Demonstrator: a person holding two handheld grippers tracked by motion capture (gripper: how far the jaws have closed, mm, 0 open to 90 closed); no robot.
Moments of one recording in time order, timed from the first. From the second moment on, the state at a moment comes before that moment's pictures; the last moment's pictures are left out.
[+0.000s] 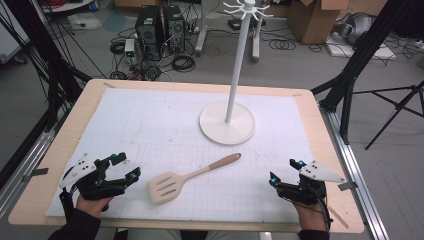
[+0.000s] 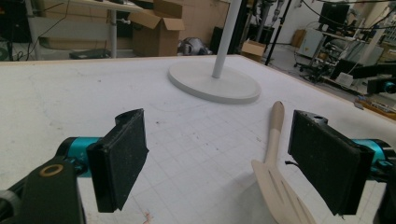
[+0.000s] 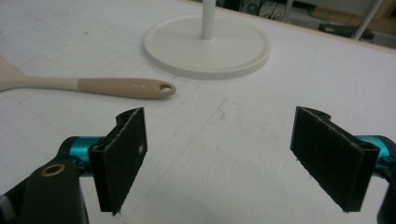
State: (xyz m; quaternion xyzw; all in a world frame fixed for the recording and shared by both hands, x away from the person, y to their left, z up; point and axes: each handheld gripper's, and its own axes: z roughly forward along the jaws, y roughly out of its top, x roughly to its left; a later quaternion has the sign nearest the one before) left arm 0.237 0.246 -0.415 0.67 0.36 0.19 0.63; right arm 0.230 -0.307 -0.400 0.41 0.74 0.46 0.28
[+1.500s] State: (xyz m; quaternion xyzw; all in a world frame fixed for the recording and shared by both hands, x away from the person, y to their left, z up) left arm 0.232 0.151 -0.361 0.78 0.23 0.12 0.57; right arm 0.229 -0.302 -0.402 0.39 0.75 0.44 0.28
